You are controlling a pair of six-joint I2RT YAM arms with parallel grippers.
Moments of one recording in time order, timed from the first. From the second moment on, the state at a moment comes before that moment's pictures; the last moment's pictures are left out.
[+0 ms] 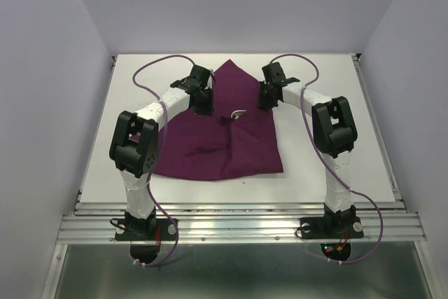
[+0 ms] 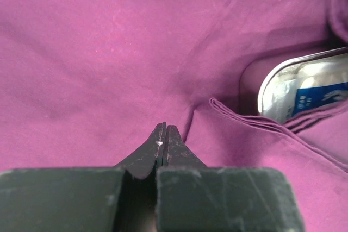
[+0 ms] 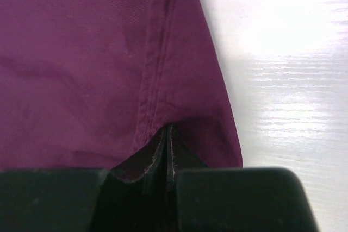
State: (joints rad) left arm -0.44 1.91 1.45 -0.54 0.05 -0.39; right arm 0.36 2.18 1.67 -0.44 0.03 0.45
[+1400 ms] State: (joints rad) left arm -0.44 1.99 1.71 -0.60 0.13 -0.38; right arm 0.37 1.91 1.44 -0.38 0.03 0.45
